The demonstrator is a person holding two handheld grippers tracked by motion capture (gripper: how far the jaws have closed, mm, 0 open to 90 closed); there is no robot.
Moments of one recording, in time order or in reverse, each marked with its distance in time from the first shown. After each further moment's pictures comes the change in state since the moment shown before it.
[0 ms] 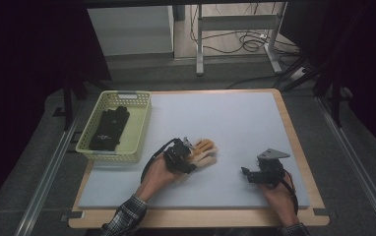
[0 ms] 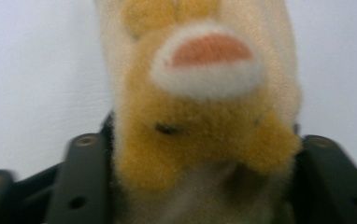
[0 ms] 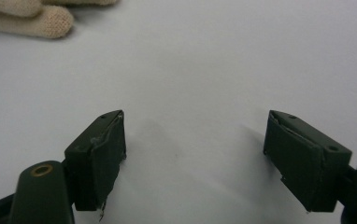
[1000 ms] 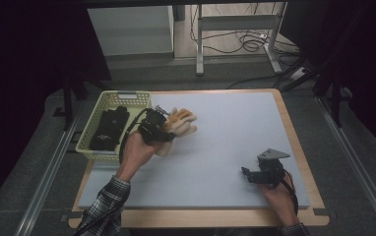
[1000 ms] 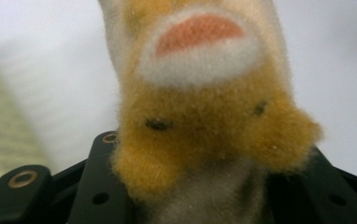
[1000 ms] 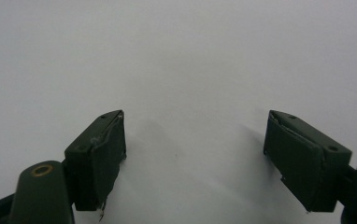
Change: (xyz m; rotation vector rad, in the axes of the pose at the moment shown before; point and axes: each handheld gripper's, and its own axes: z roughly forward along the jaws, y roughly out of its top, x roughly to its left) left arm 0.068 0.018 -0.105 -0.094 0.124 -0.210; right arm 0.000 0.000 0.000 0.000 -0.001 0.002
